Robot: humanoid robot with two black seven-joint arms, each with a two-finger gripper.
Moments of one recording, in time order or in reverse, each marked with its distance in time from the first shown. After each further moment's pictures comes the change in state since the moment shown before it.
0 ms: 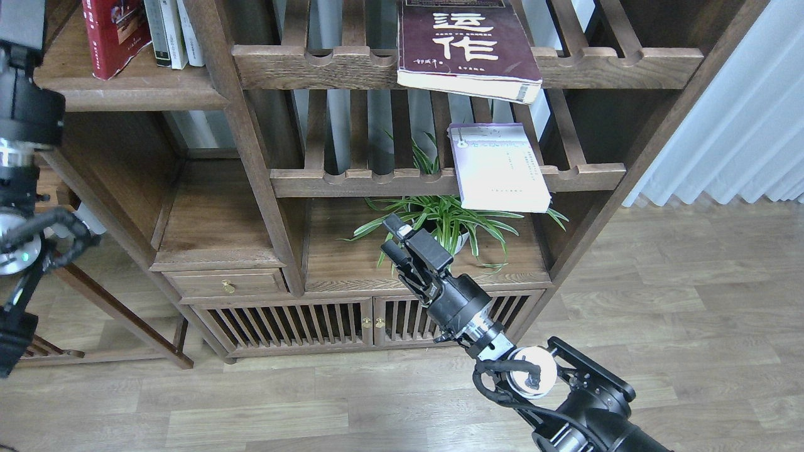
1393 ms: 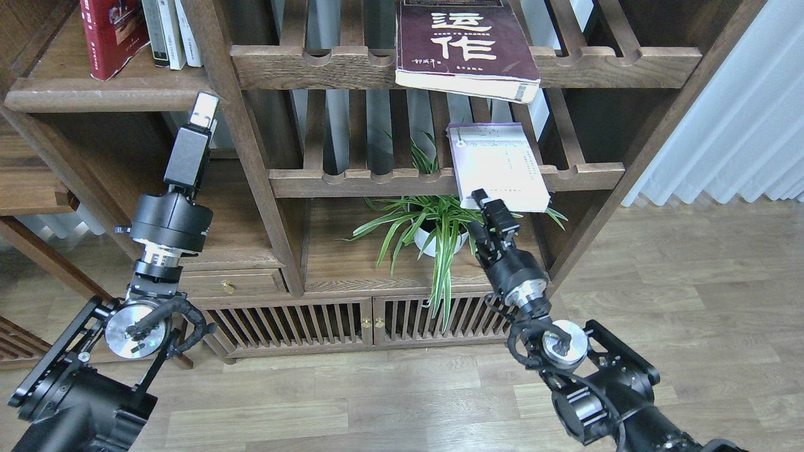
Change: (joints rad) left arm 0.086 -0.218 0.099 0.016 0.002 0.000 0.108; right arm 0.143 0.000 0.238 -0.263 0.046 -0.206 0.114
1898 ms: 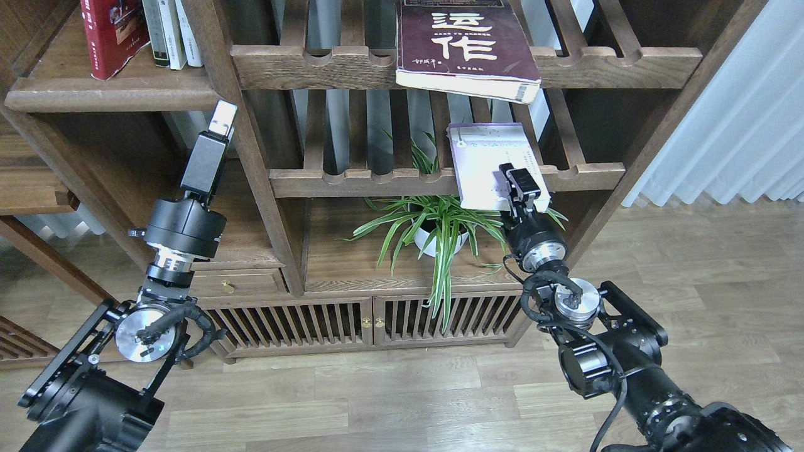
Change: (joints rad) left arm -0.001 0.000 0.022 0.001 0.000 0.000 0.000; right arm 0.059 0.000 0.041 -0.049 0.000 -0.085 0.001
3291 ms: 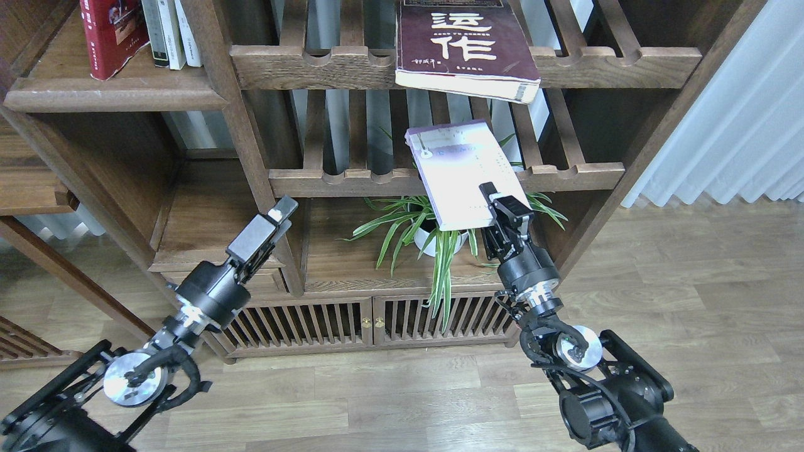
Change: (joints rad) left arm 0.071 0.212 0.265 0.049 -0.385 0.000 0.278; right arm -0.233 0.000 -0.025 0.245 0.069 0.291 -0.186
